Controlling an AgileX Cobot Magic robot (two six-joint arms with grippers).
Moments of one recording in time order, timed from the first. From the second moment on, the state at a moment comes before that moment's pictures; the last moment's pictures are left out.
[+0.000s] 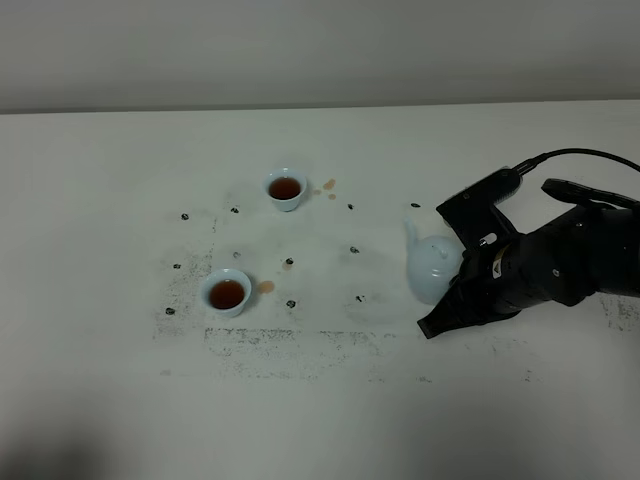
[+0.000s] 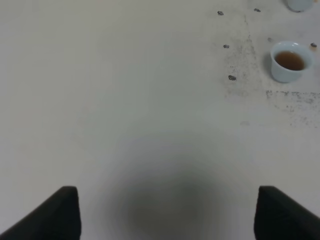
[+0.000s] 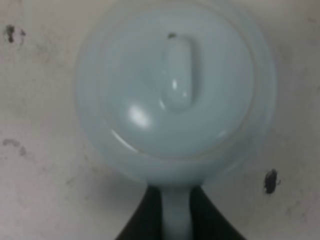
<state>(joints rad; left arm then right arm) 0.05 0.00 -0.46 -0.10 1.06 0.07 0.44 1.79 -0.88 -0.10 0.31 -0.02</state>
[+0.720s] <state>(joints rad) 0.05 0.00 -0.46 -0.10 1.06 0.07 0.44 1.77 -0.88 -0.08 0.33 0.01</state>
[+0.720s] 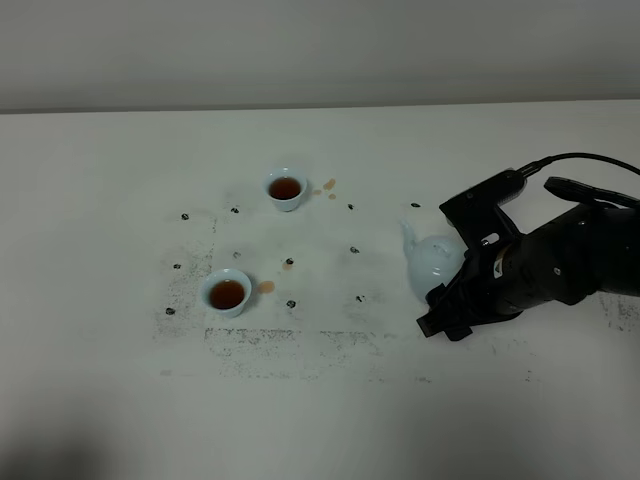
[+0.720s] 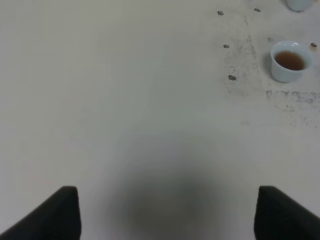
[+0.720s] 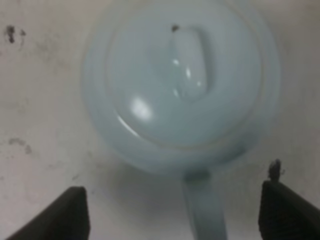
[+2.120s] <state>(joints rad) 0.05 0.00 -0.46 -0.10 1.06 0.07 0.04 1.65 -1.47 0.07 1.21 -0.05</state>
